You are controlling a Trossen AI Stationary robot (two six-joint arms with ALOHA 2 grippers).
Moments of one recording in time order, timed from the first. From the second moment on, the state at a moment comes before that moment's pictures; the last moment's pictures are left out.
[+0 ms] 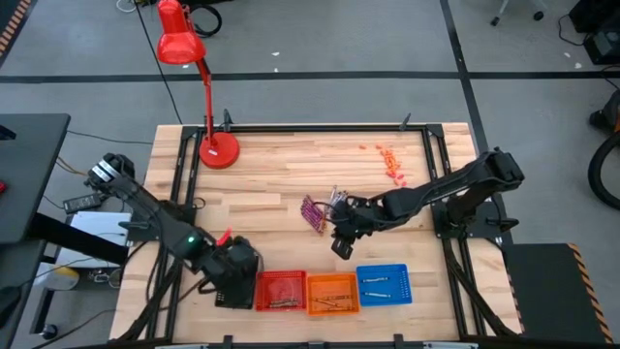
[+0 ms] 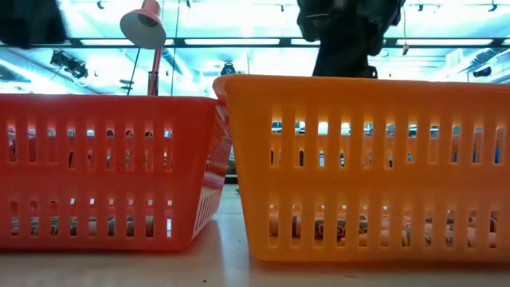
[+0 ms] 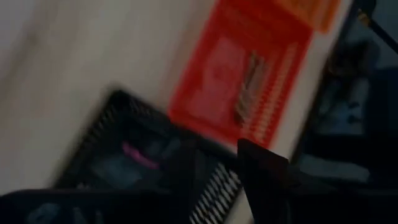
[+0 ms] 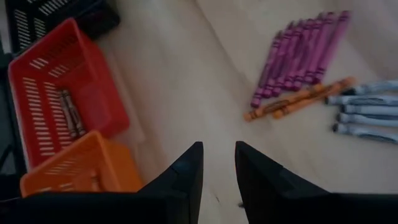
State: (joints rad) left arm -0.66 1.39 1.06 -0.76 -0.17 -1.14; right arm 0.24 1.59 1.12 -0.49 0.15 0.74
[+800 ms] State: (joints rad) left arm -0.10 1.57 1.05 -0.38 -0.15 -0.03; right arm 0.25 1.61 1.13 -0.44 0.13 0.95
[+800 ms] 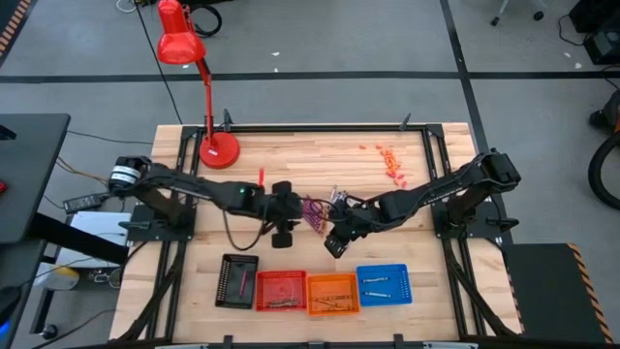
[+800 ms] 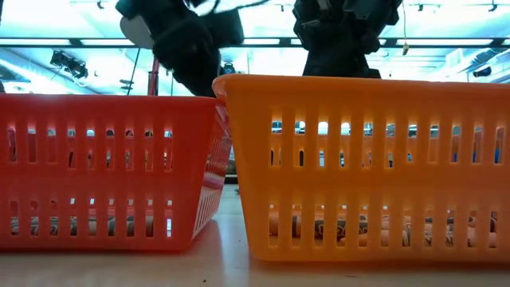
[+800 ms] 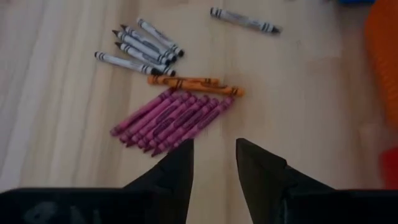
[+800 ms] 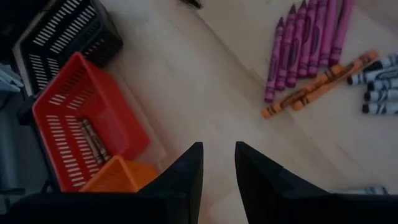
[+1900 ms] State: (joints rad) left arm -0.03 1.86 1.05 -0.14 -0.05 0.31; right arm 0.30 1.61 1.13 -0.57 0.19 1.04
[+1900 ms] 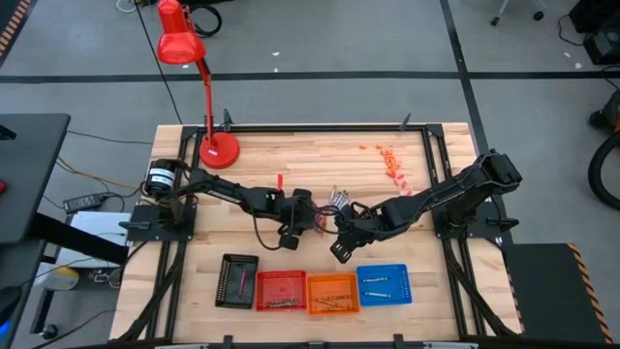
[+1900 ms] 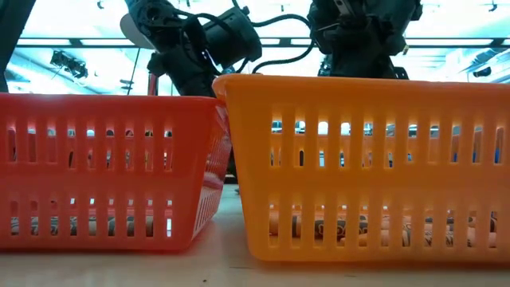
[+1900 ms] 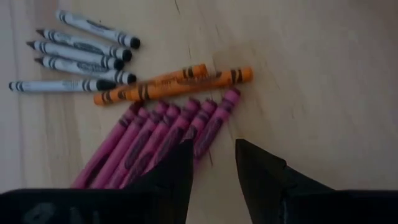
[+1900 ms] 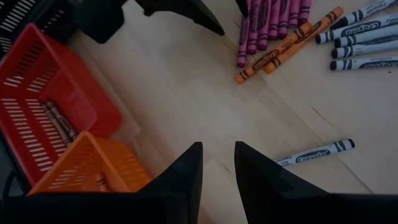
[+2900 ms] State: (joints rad) left arm -0.02 1.89 1.05 -0.15 0.02 0.23; right arm 0.29 1.61 1.13 -0.58 0.19 0.96
